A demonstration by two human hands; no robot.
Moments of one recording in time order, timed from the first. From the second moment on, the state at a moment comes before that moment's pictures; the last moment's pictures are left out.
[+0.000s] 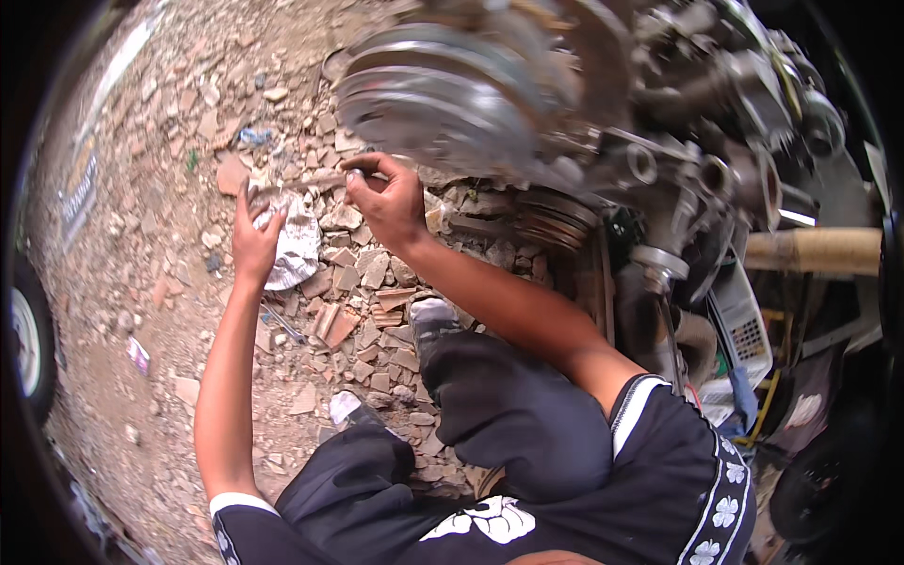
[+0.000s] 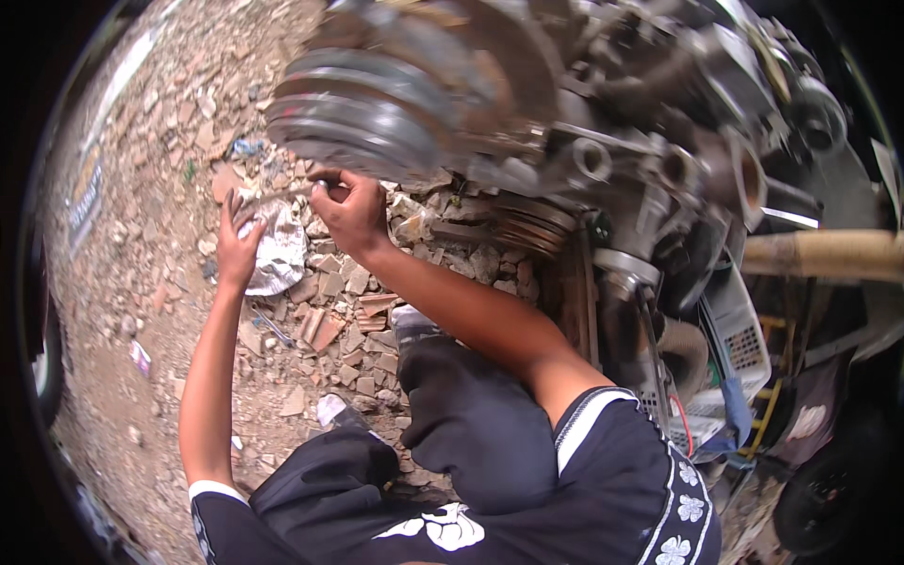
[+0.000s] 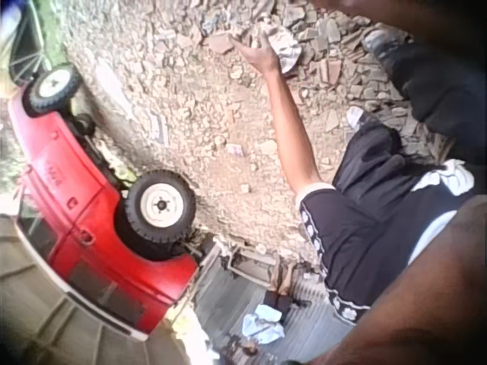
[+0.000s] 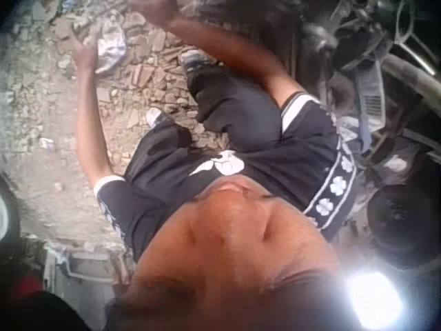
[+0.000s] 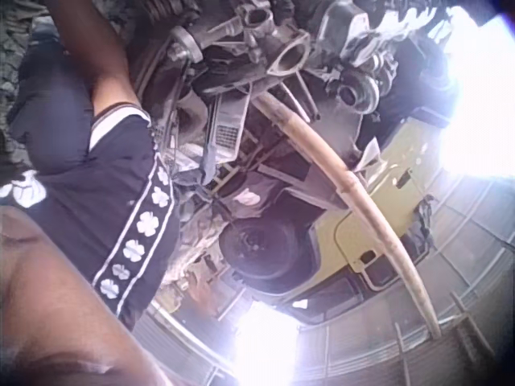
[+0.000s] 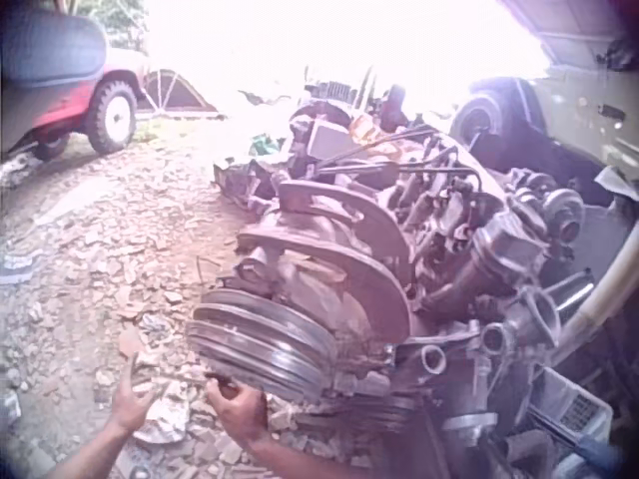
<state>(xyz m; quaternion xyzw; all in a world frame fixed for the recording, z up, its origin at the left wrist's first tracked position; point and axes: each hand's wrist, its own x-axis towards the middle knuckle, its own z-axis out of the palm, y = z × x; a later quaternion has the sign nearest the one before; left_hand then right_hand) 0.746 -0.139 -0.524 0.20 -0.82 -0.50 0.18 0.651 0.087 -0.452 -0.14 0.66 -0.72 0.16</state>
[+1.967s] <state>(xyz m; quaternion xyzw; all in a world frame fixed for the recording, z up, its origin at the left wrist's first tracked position) 0.655 0.239 -0.200 -0.18 -0.76 -0.59 0.20 0.633 0.484 -0.201 -0.09 0.85 -0.49 -0.20</state>
